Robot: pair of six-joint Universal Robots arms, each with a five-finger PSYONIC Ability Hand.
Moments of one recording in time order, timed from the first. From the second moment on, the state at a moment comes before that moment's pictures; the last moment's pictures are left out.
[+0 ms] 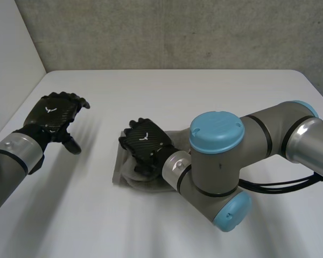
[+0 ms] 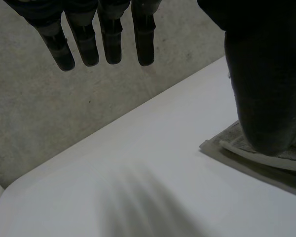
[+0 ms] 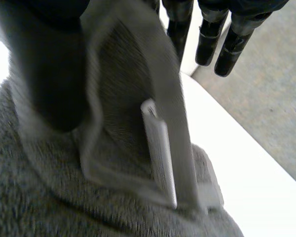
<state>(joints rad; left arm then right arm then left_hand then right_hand) 4.58 -1.74 -1.83 3.40 -1.25 3.39 2.36 -0.85 1.16 -0.07 1.35 2.74 0.31 0.30 0.23 0.23 0.09 0.53 0.54 0.22 0.25 0.33</state>
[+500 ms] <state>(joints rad) 4.27 -1.76 -1.74 3.39 -1.25 3.14 2.03 -1.32 1.67 -0.07 1.38 2.89 0.31 0.30 0.23 0.23 0.09 0.24 0.25 0.22 0.25 0.06</state>
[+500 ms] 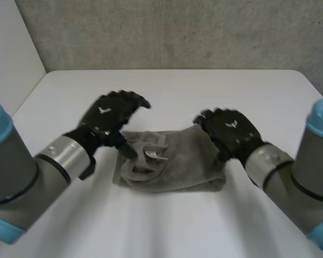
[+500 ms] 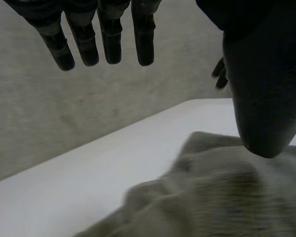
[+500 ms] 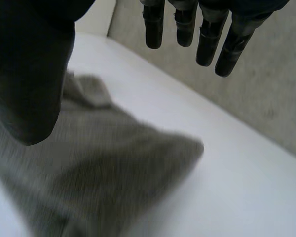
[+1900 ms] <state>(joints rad) 4.31 -1.99 -1.75 3.45 -1.46 3.38 1.97 -1.17 1.86 -0.24 1.32 2.82 0.75 0.76 0.23 0.23 0.58 0.72 0.71 0.22 0.25 0.55</state>
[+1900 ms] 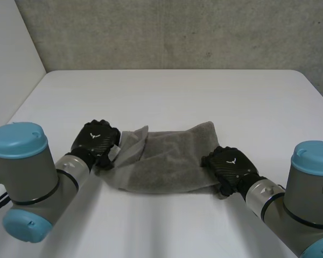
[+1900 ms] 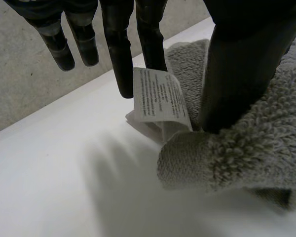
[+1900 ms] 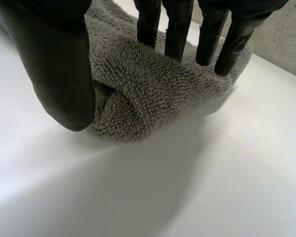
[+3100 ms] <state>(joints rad) 4.34 -1.71 -1.93 3.44 -1.46 3.37 2.05 -1.16 1.83 -0.31 1.32 2.88 0.62 0.62 0.23 0.23 0.42 1.22 1.22 0.22 0.25 1.04</state>
